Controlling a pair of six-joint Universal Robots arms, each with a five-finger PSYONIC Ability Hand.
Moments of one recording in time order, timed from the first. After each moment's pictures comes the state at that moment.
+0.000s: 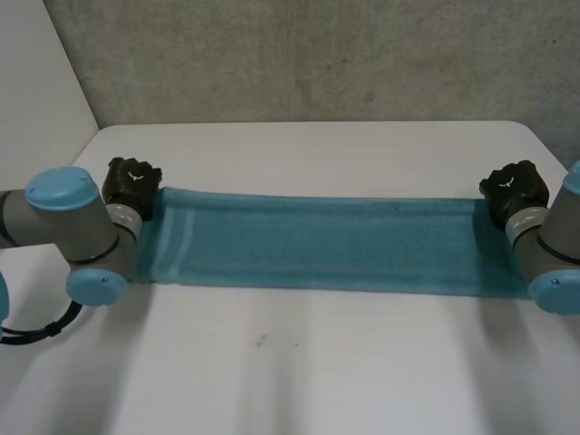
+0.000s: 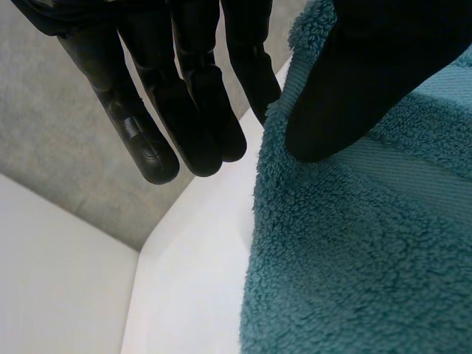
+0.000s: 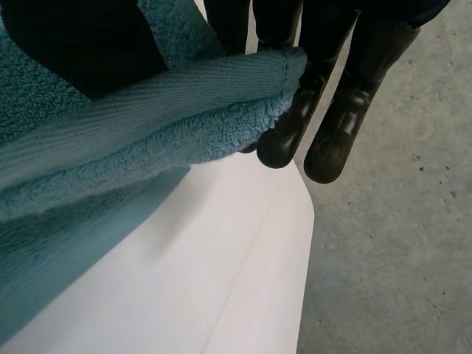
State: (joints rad) left arm 4.48 -2.41 -1.21 3.53 -1.60 3.76; right arm 1.68 -0.84 1.33 -0.31 1.54 2.27; left_hand 1.11 1.20 1.20 1.20 0.97; right_hand 0.98 1.19 1.19 1.20 0.99
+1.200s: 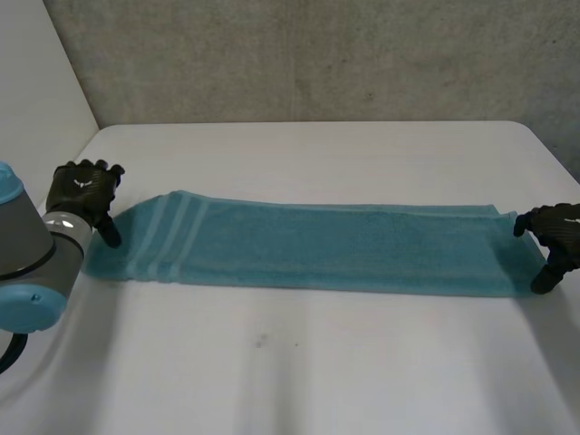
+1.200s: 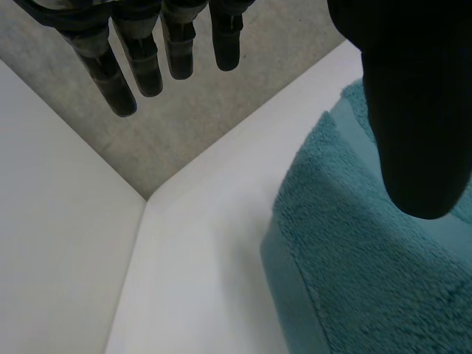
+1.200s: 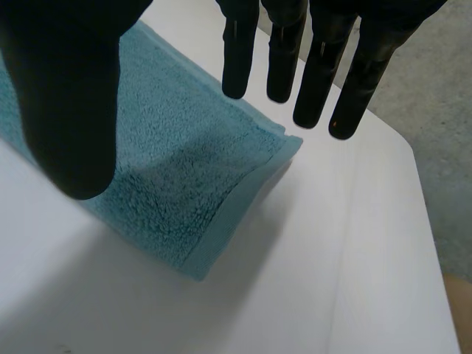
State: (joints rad) left arm 4.59 -2.08 -1.56 3.48 -1.56 3.56; right arm 1.37 -1.25 1.73 -0.02 1.16 2.56; left_hand 0.20 0.21 0.22 0.21 0.05; right_hand 0.39 0.44 0.45 0.46 0.26
